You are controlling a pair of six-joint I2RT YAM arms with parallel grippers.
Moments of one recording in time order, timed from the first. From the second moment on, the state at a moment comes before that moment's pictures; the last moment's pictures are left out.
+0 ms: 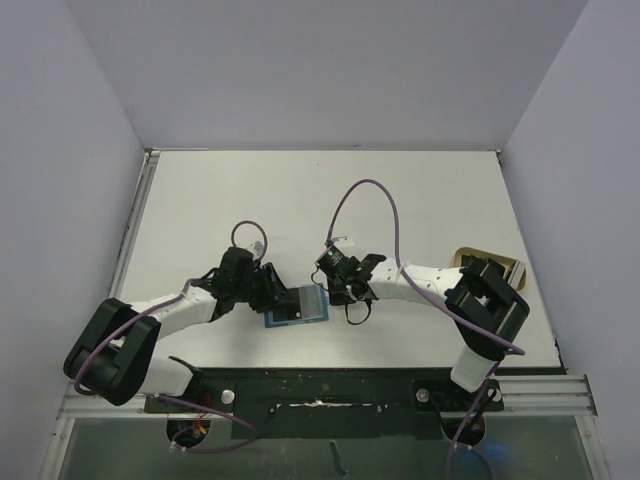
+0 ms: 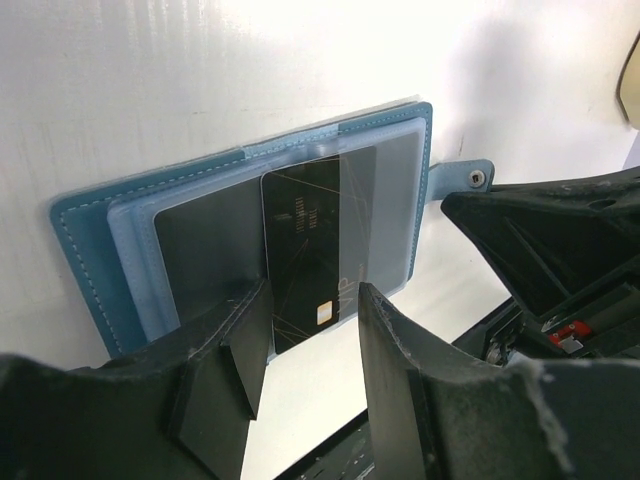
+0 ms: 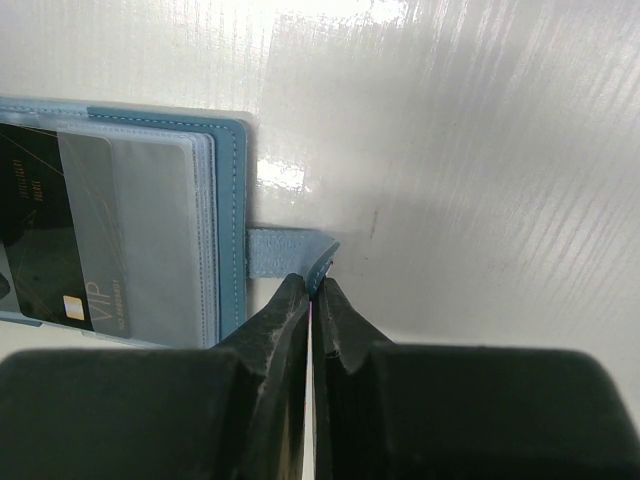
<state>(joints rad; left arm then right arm) -0.49 1.36 0.48 0.04 0.35 -0.88 0.90 1.69 1.01 -0.46 0.21 0.67</state>
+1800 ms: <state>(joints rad) -0.59 1.40 0.53 0.10 0.30 -0.96 0.91 1.60 0.88 -0.33 0.17 0.72</state>
